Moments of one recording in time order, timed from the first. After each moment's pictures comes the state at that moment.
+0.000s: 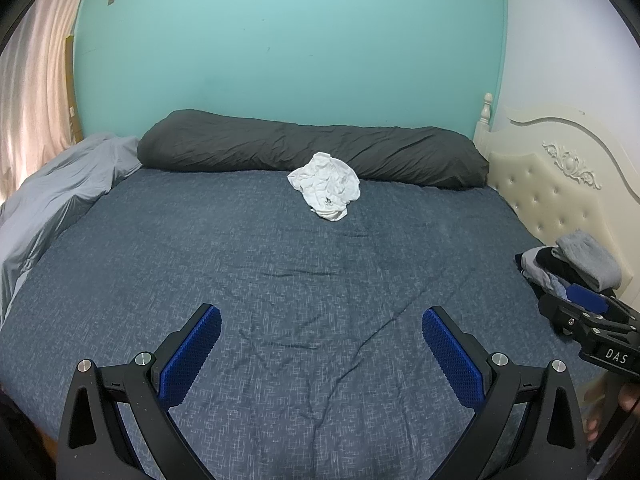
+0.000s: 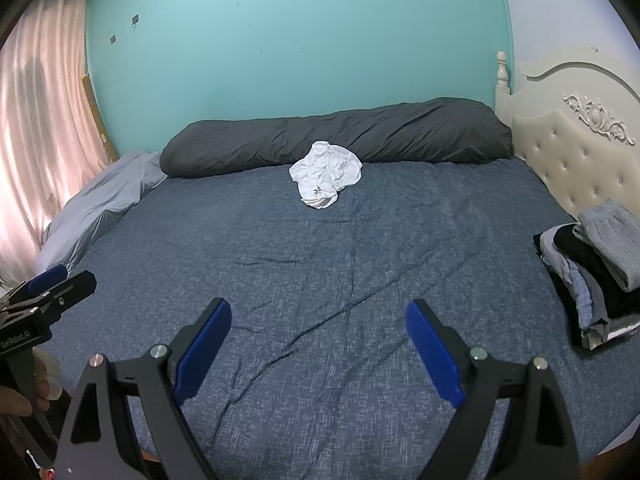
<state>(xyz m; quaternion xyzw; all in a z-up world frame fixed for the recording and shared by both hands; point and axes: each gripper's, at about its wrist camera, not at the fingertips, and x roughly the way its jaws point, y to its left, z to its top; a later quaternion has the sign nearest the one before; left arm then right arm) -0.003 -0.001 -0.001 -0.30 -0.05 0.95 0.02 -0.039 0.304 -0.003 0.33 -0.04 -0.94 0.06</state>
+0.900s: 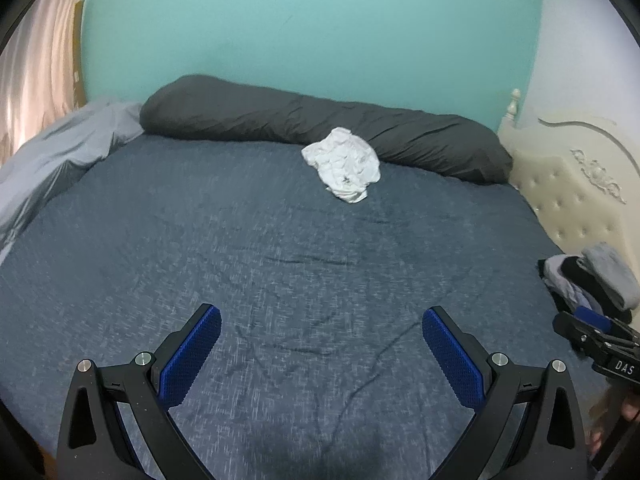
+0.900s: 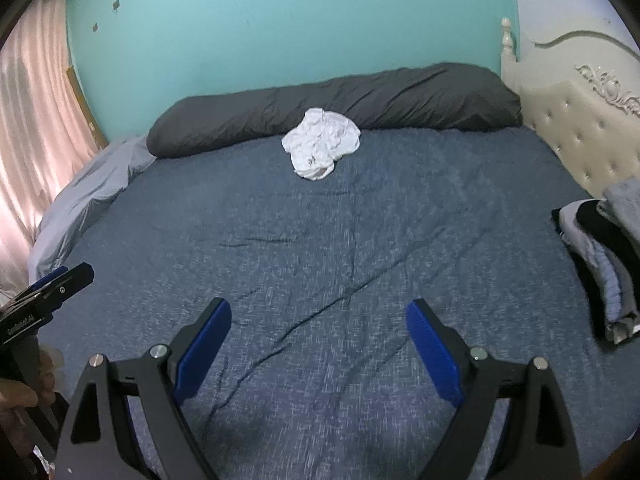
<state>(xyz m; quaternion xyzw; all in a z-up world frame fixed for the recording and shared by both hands) -0.092 -0.031 -0.071 -0.34 -0.09 0.94 0.00 -0.115 0.310 -0.064 0.38 -0.05 -0.92 0.06</state>
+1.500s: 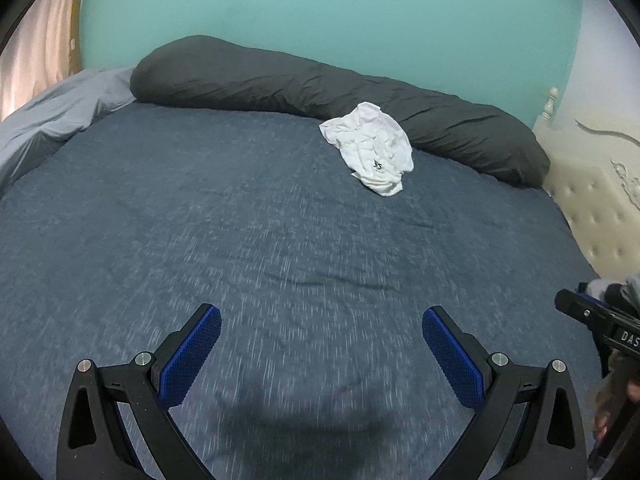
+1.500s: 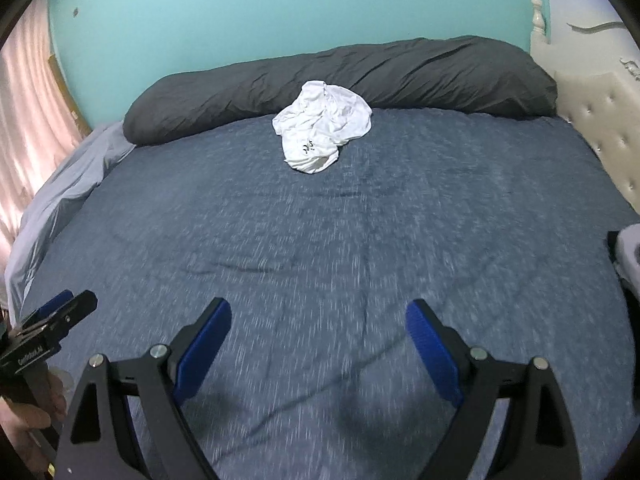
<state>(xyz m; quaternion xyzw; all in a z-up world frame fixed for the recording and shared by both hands) -0.251 -0.065 -0.163 -0.36 -0.11 0.93 -0.01 -0.298 0.295 -0.145 0.41 -0.05 -0.91 0.07</state>
